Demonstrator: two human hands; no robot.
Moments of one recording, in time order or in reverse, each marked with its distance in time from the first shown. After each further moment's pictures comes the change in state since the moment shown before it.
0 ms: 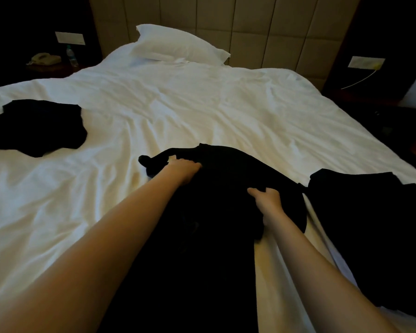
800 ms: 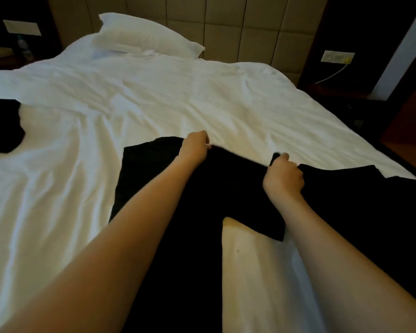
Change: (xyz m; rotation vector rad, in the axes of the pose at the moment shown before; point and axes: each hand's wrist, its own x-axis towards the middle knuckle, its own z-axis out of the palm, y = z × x) left_hand 0.106 0.076 -0.031 -0.666 0.453 -0.054; right_hand 0.042 -0.045 -0.059 -0.874 0.474 -0.181
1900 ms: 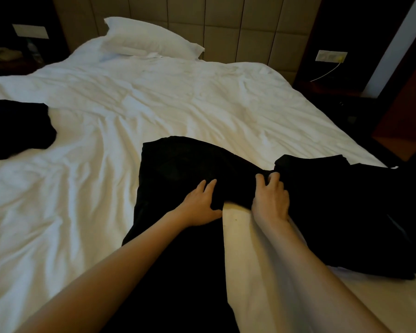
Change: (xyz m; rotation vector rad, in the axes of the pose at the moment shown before) left_hand -0.186 0.008 0.001 0.000 -0.408 0.022; right_hand -0.101 0.040 0.002 -0.354 0.047 -0.336
